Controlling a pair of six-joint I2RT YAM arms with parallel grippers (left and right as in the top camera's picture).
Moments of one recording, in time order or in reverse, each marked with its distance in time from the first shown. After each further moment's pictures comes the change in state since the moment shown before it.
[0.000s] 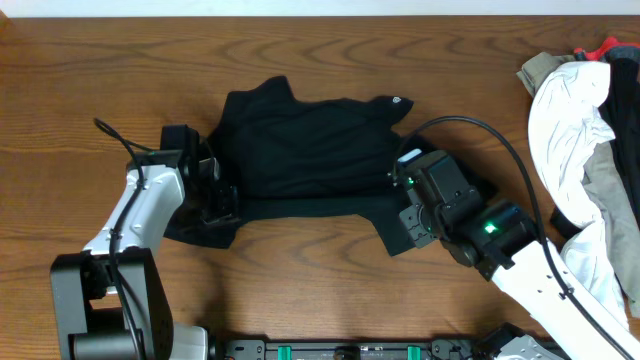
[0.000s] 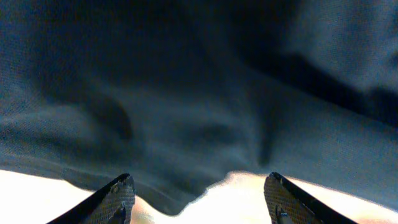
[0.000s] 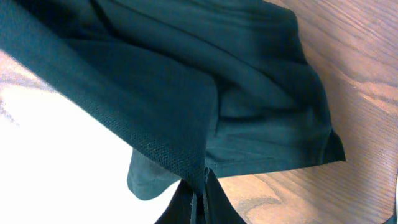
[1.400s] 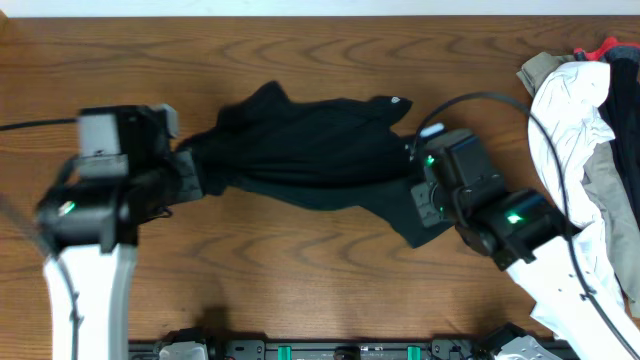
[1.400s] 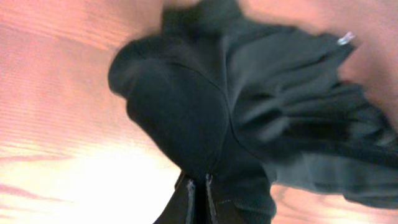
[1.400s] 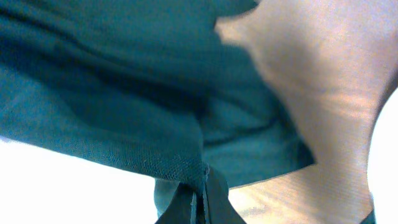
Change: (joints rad) left arm 0.002 -0.469 0.476 -0.335 0.011 -0.013; right arm -0.067 0.000 0.164 -0.043 0.016 0.046
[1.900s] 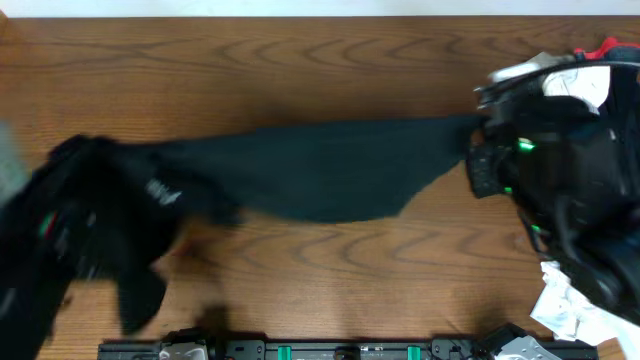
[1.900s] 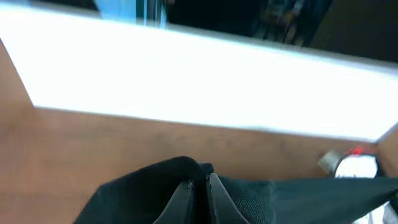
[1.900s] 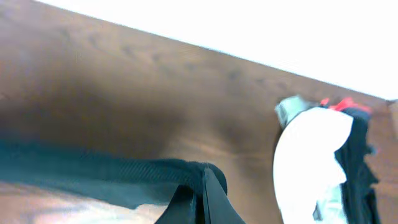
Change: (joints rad) left arm -0.001 -0.005 1.028 -0.285 -0.023 0.016; right arm 0.000 -0.006 0.617 -0.278 0.171 0.007
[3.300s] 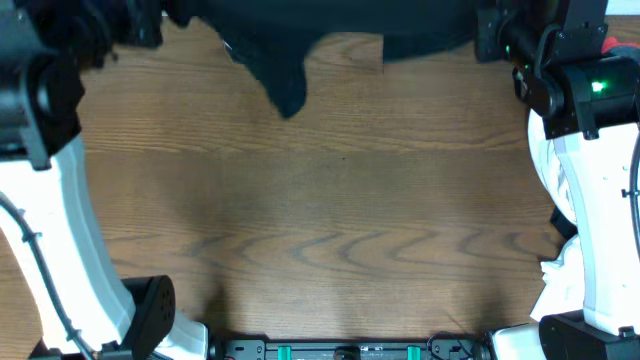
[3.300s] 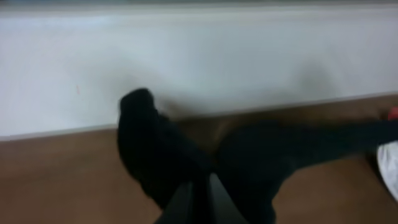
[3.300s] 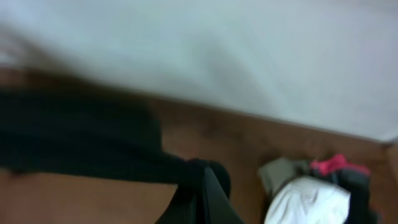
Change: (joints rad) left arm 0.000 0.589 0.131 0.175 0.121 0.208; right arm -0.336 0.428 0.154 0.345 -0.216 -0.173
